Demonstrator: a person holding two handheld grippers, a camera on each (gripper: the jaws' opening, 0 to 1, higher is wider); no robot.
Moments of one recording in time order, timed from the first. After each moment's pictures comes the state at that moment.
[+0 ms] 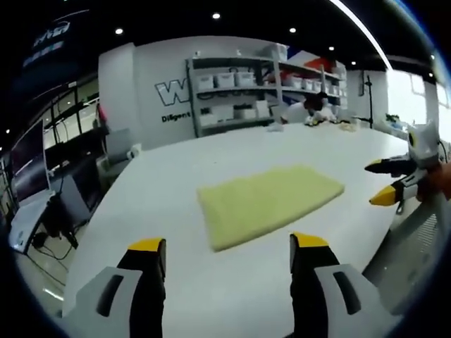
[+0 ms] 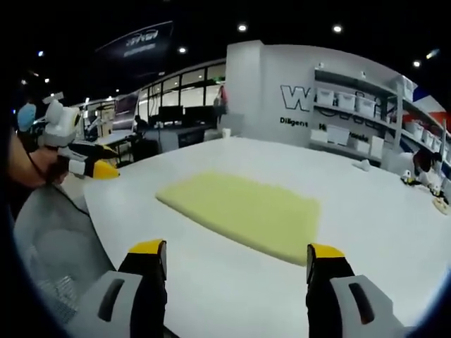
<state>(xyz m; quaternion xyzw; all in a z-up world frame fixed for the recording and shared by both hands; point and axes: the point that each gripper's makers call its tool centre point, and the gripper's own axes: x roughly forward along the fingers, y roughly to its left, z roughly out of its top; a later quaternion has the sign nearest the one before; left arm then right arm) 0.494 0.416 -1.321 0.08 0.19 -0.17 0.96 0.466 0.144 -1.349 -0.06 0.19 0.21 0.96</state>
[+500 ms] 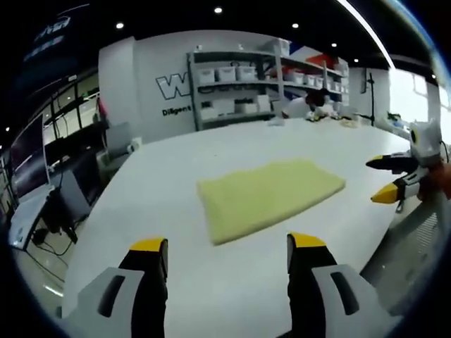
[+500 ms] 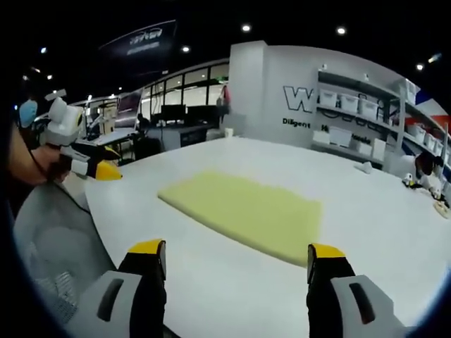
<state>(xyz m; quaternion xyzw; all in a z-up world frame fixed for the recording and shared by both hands) 0.493 0.418 -1.330 0.09 0.21 -0.17 0.96 0.467 0.149 -1.352 -0.07 0.19 0.21 0.96</state>
